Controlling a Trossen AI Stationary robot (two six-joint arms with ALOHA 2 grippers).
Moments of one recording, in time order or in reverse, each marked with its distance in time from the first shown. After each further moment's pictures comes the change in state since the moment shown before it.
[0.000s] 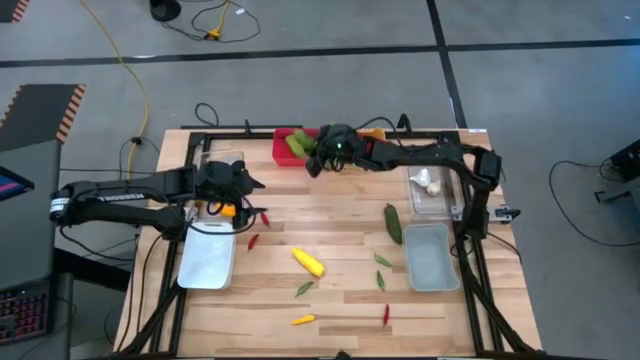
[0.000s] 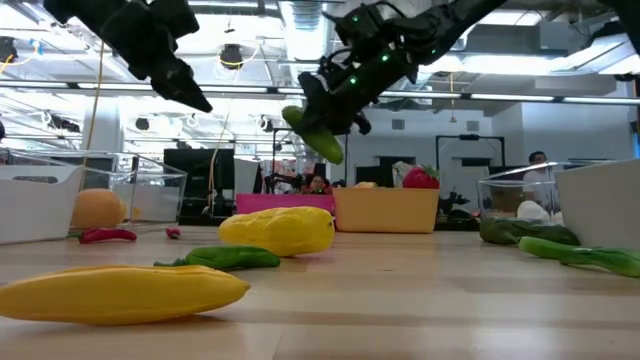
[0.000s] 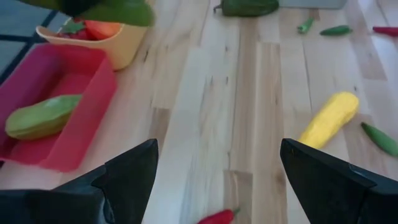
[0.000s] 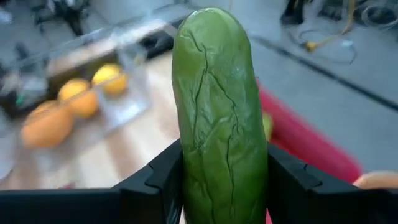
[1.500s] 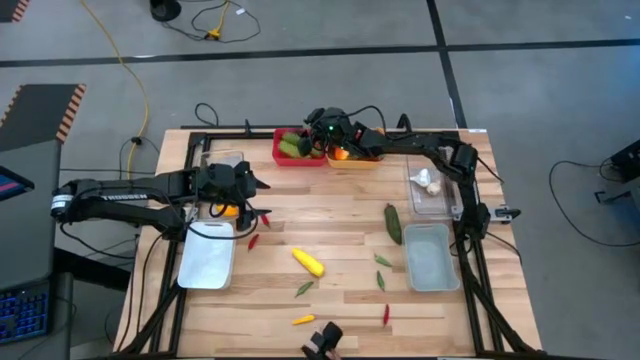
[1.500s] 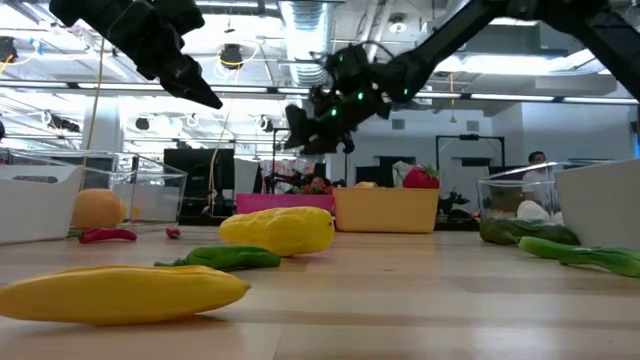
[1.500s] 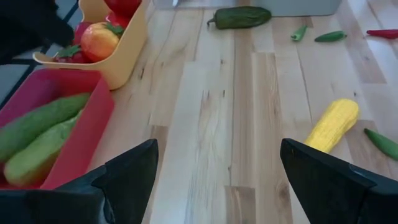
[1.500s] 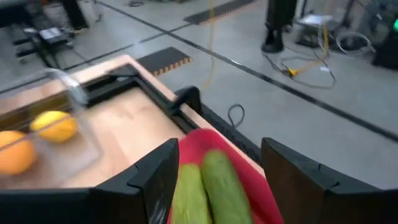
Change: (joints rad) left arm -0.034 0.030 -0.012 0.086 -0.018 0.042; right arm -0.124 0.216 0.159 0.188 -0.038 -0.052
